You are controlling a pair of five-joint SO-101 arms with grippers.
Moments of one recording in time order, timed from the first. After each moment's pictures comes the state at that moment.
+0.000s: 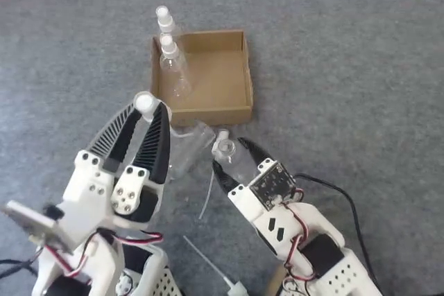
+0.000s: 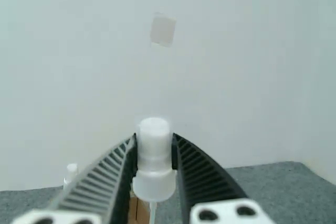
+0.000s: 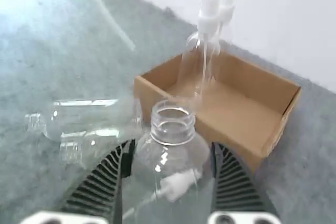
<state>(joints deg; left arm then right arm) 15.2 -99.4 54.3 50.4 12.4 -41.9 -103.0 95.1 33.3 7.3</state>
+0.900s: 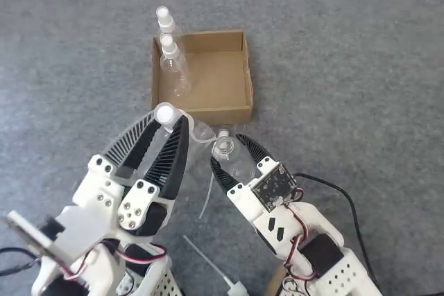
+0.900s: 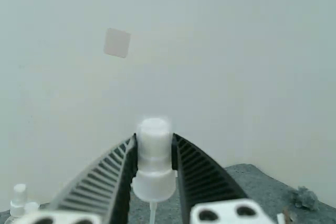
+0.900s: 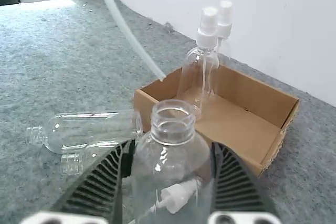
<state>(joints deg) 25.1 -101.1 54.8 47.8 12.3 -42.3 -103.0 95.2 30.9 7.3</state>
